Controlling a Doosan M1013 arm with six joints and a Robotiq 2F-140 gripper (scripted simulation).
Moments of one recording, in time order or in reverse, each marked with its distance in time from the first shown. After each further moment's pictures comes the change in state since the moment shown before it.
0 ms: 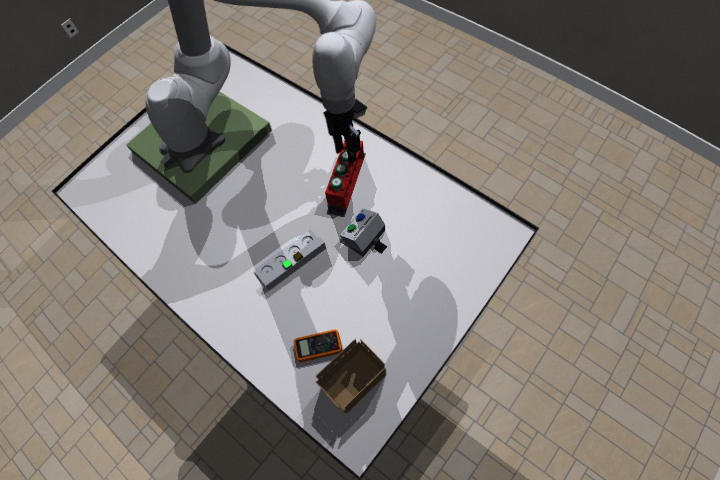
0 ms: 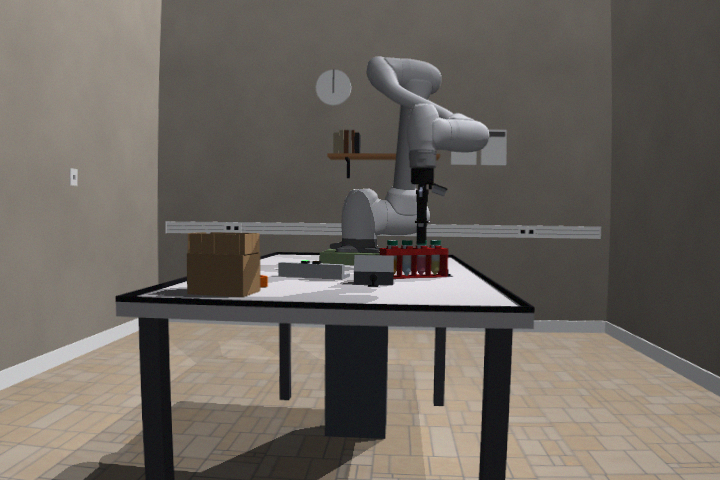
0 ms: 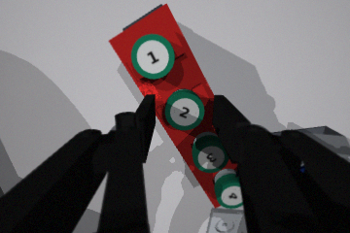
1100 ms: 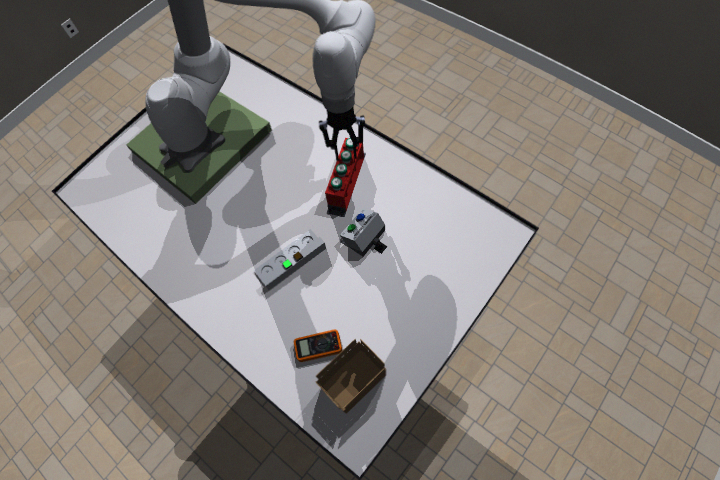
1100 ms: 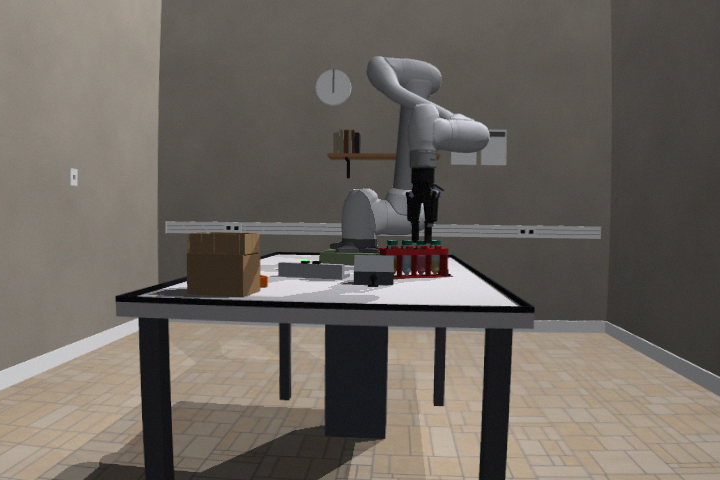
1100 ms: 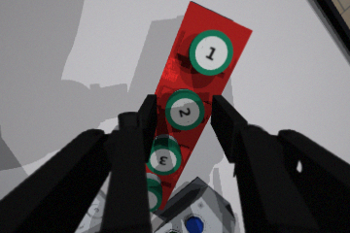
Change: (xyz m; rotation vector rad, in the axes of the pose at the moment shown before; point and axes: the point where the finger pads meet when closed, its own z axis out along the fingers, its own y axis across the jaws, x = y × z) arm 0.000 0.000 0.000 -0.001 -0.007 -0.902
